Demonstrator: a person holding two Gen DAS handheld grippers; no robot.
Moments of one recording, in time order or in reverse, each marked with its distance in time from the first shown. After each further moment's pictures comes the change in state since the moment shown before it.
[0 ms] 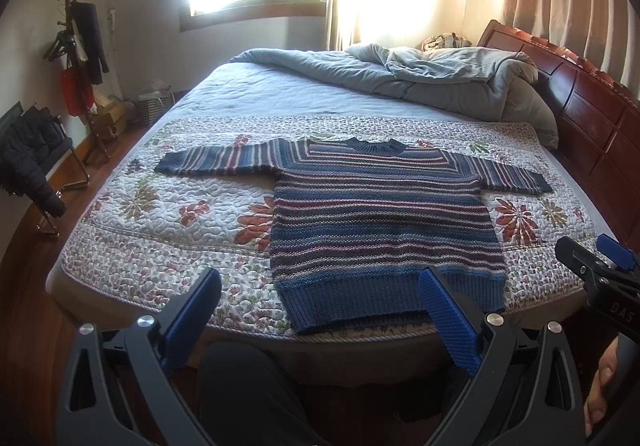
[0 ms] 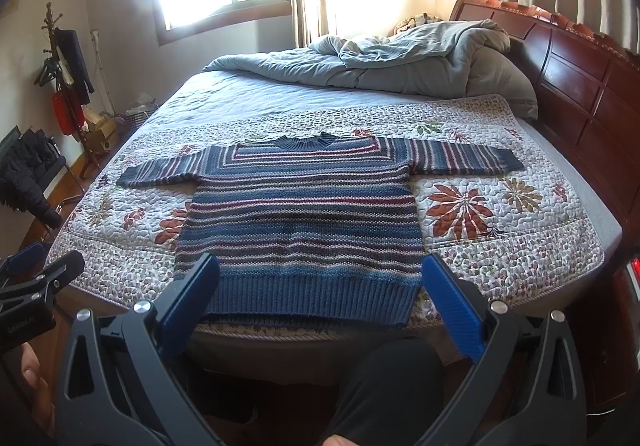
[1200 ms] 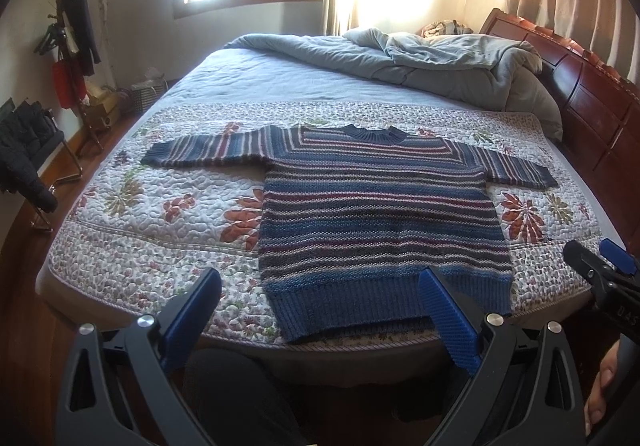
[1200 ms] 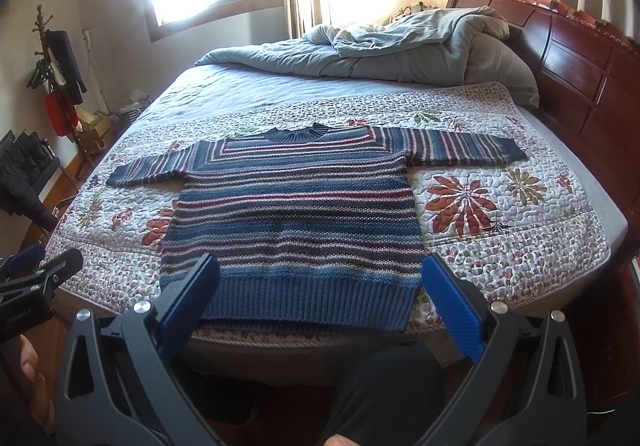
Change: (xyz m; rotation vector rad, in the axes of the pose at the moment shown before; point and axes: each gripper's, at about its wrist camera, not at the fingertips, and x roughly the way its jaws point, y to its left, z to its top) left arm 0.052 -0.008 0.012 0.001 0.057 -0.012; right arm 0.044 -0.025 0.004 0.034 0.011 -0.004
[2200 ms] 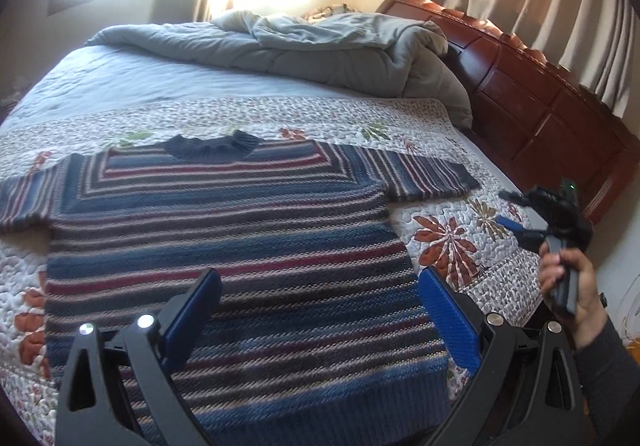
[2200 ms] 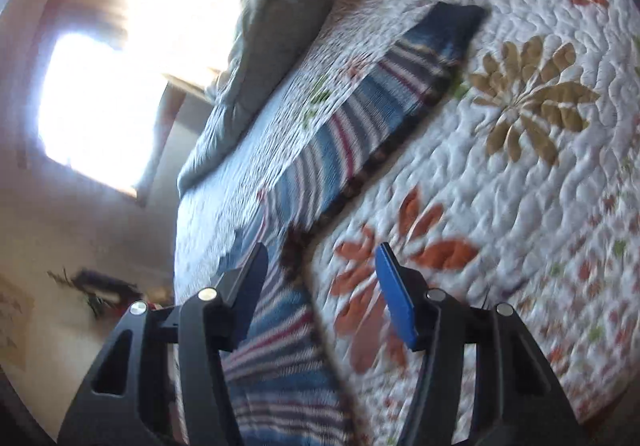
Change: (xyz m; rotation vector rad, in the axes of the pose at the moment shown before) left arm 0.208 -0.147 0.083 0.124 0.020 -0.471; right arm 0.266 -0.405 0.050 0.878 0.053 0.329
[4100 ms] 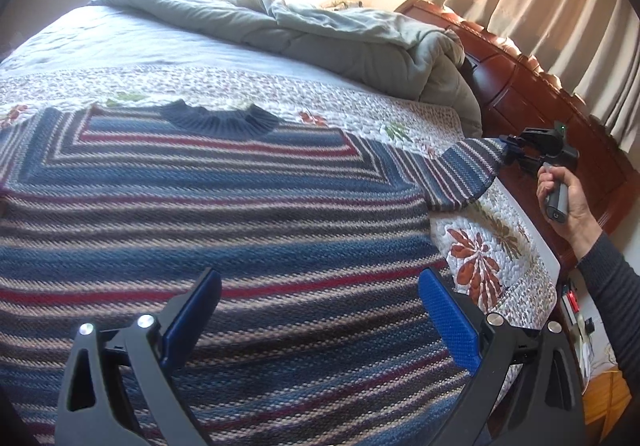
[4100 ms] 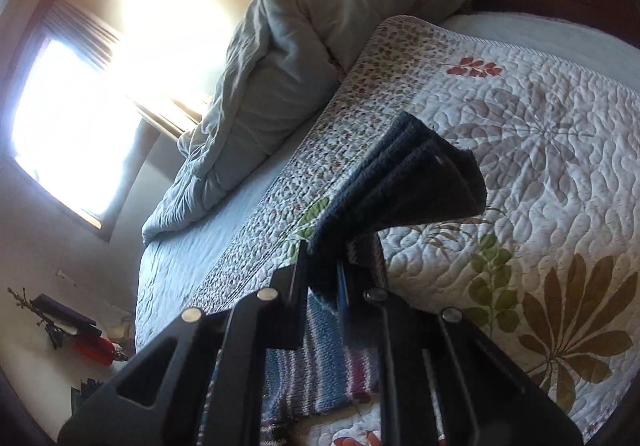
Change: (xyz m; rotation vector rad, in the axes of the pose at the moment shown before) left arm 0.067 0.083 -0.003 -0.115 -0.007 -0.072; right arm 0.095 0.111 0.140 -0.207 -0.145 -0.117
